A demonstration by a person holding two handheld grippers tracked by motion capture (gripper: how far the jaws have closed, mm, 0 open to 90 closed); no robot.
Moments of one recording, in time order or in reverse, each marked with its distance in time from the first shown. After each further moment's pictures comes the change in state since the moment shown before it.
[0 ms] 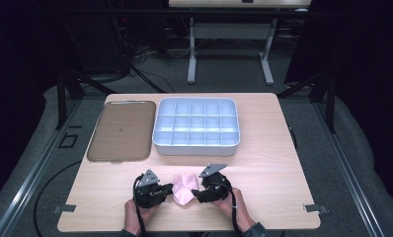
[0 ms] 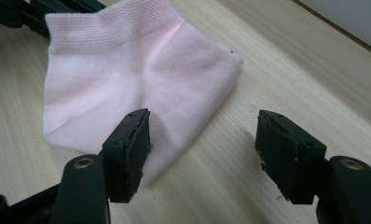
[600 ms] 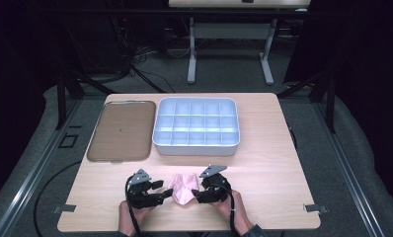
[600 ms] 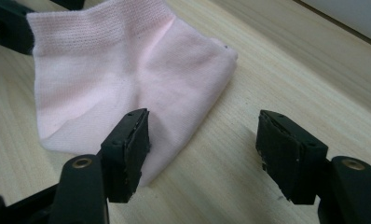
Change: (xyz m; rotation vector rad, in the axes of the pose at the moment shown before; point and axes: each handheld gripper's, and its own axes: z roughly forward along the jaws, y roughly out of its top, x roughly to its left) left arm 0.007 0.000 -0.022 -0.055 -0.008 -0.102; right arm 0.005 -0.002 -0.001 -0.001 -0.049 0.056
